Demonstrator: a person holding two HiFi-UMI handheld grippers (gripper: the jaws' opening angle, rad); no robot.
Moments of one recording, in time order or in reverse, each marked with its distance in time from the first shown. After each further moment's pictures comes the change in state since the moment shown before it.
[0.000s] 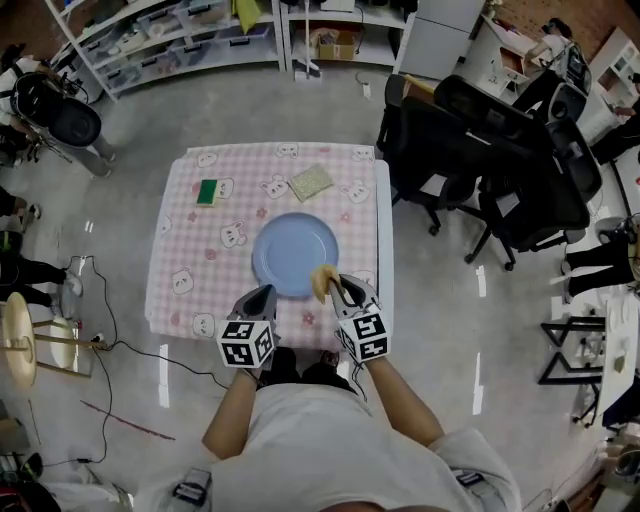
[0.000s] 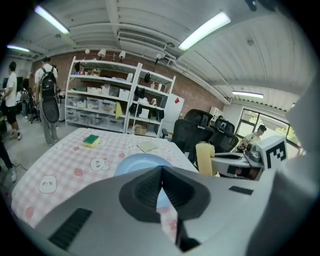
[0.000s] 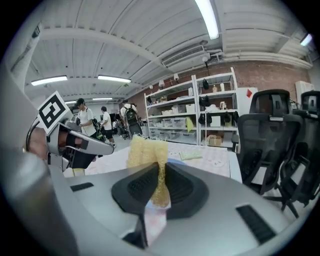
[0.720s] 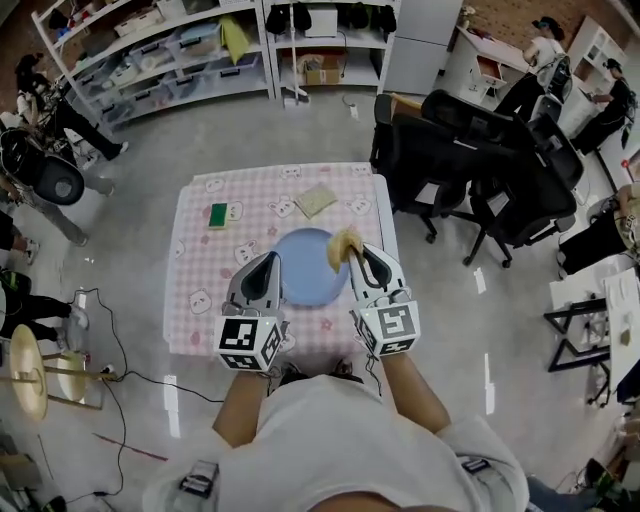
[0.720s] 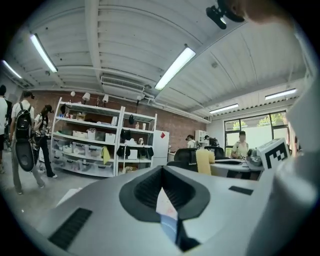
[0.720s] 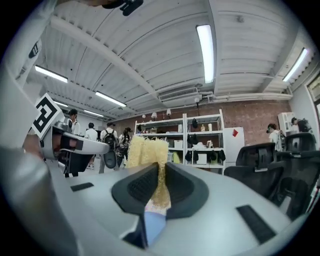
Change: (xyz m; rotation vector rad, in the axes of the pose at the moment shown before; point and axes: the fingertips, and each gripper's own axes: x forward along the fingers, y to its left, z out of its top) left arm -0.085 -0.029 0.185 0.239 -0.425 -0.087; right arm -0.053 0.021 0.189 -0.103 -0.403 -0.187
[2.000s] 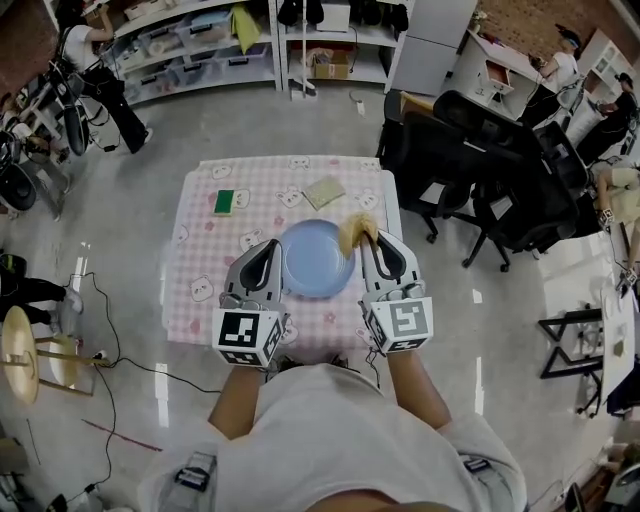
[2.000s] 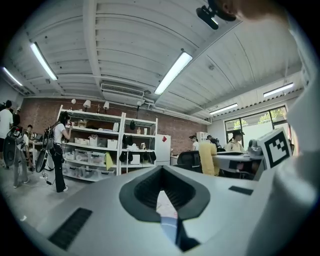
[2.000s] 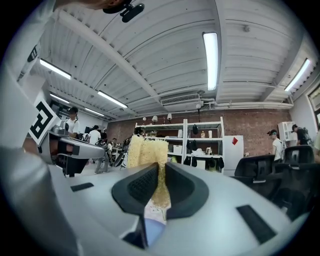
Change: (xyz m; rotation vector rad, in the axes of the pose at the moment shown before) left arm -0.011 0.010 0.016 0.046 -0.046 0.023; right arm 0.001 0.001 0.036 -0.058 -0.046 -0.019
